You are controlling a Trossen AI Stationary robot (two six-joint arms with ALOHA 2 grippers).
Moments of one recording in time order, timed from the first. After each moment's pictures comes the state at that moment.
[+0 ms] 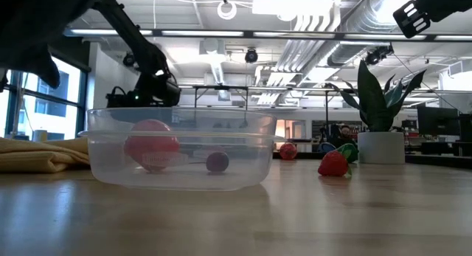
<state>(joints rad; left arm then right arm) 1.14 2.02 1.43 -1.14 -0.39 -2.12 0.24 0.43 0.61 -0.61 -0.04 0.11</state>
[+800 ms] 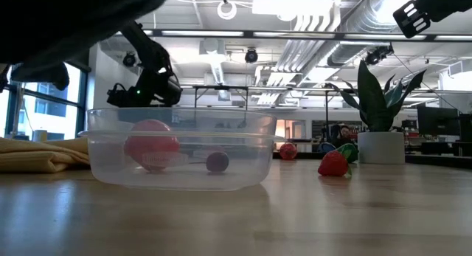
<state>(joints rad) 1.13 2.03 1.51 -1.29 -0.26 -2.09 0.24 0.43 0.61 -0.61 -0.04 0.11</state>
